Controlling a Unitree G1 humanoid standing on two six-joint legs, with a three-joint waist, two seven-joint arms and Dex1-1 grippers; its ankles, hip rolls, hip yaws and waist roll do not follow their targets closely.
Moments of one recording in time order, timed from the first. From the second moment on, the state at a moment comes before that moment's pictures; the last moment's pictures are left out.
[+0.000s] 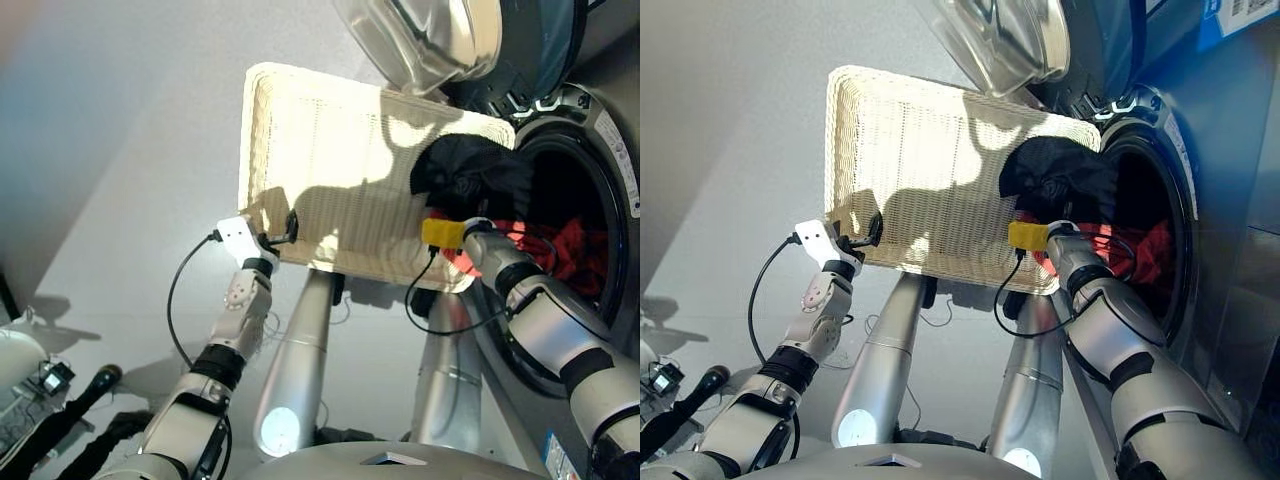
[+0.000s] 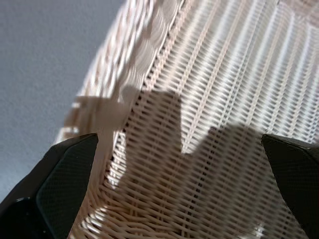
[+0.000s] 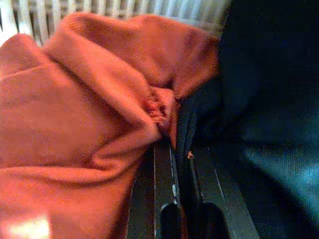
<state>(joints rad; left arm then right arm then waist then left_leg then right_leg) -0.33 0.24 -0.27 0.56 -0.68 -0.29 0.04 -0.87 -0.42 0.70 1.34 -0.49 -0.03 -0.10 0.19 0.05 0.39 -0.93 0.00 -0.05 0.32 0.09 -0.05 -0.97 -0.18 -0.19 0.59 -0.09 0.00</state>
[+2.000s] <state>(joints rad) -0.14 0.23 -0.25 0.60 -0.66 -0.33 0.04 -0.71 -0.37 0.15 1.07 0.67 -0.29 -0.19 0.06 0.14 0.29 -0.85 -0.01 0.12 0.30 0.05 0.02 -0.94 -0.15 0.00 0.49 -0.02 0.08</state>
